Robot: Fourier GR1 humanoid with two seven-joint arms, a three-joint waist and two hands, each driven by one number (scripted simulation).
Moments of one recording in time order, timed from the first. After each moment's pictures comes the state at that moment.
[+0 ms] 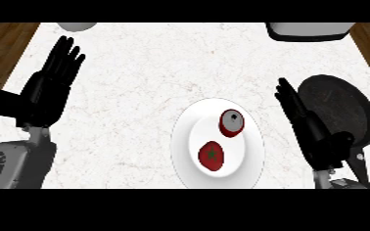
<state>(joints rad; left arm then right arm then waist) -0.26 0.33 0.01 -1.56 0.36 0.09 0.12 -0.04 -0.37 0.27 -1.70 -0.18 -0.18 0.12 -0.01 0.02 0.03</state>
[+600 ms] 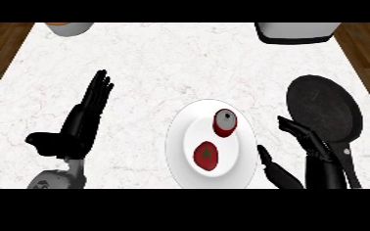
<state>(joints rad) -0.08 0.21 -0.17 -1.59 0.17 0.14 -0.05 0.25 -0.23 0.31 -1.90 0.06 -0.49 -0.09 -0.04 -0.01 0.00</state>
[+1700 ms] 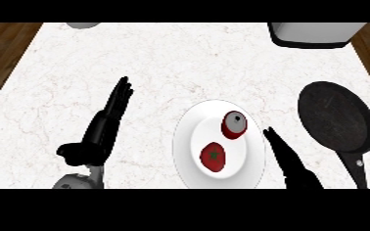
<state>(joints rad) -0.07 0.14 -0.25 -1.57 0.10 0.13 -0.10 0.26 -0.37 0.55 -2.09 0.68 -0.19 0.59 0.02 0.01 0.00</state>
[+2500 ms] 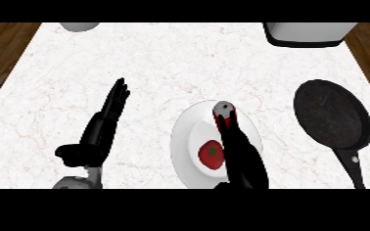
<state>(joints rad) -0.05 0.11 -0.21 -1.56 0.07 0.11 -0.10 -0.05 -0.10 0.64 -1.74 0.82 0.07 0.86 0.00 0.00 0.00</state>
